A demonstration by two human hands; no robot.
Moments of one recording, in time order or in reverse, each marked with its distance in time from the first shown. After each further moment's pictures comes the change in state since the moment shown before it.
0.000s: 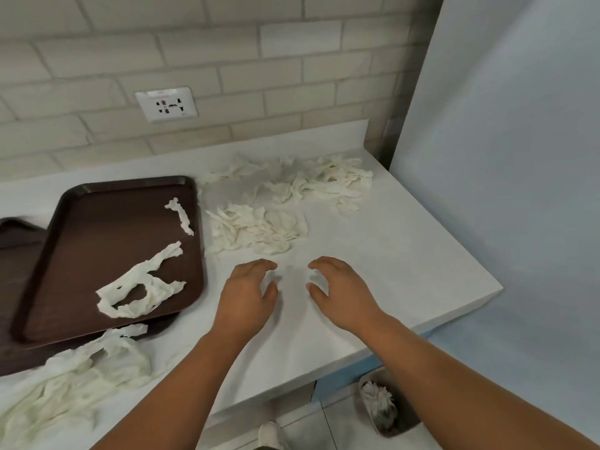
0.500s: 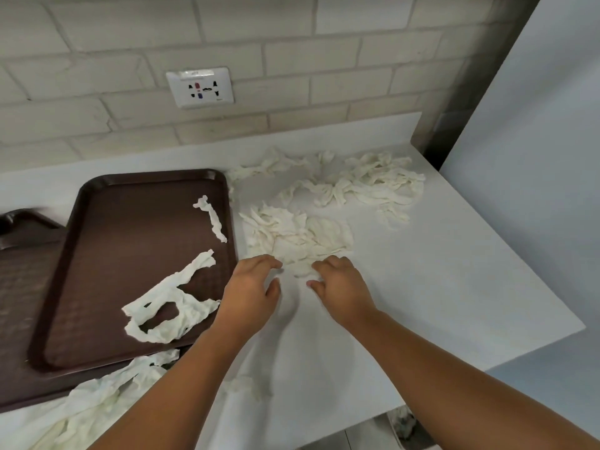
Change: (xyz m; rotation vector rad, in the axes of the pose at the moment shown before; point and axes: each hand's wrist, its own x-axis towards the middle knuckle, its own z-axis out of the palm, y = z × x) left_hand 0.054 -0.092 -0.021 -0.020 0.003 0.005; right_hand 0.105 -0.024 0.083 -0.220 -0.069 -0.002
